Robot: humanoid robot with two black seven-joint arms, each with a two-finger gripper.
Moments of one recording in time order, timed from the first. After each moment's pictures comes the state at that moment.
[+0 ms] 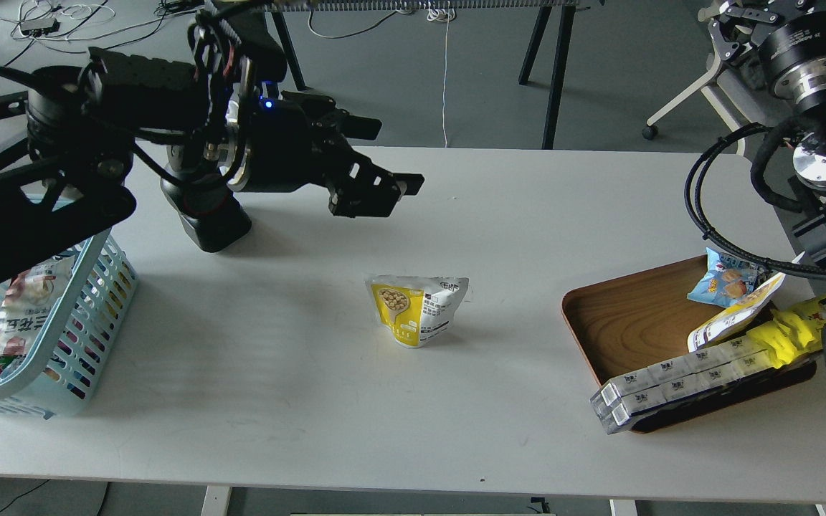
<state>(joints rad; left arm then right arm) -1.19 0.67 -0.37 -1.57 1.87 -0.49 -0.26 1.08 -0.31 0.71 0.26 0.20 0.49 0.32</state>
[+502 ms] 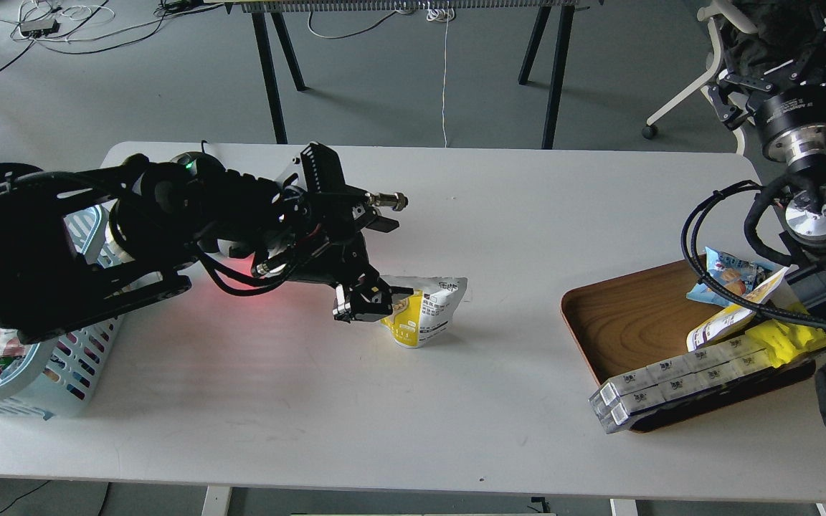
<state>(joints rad) -1.15 0.58 -0.21 -1.57 2.18 -0.49 -0.28 0.93 -0.31 0.79 0.27 0.25 0.49 0.32</state>
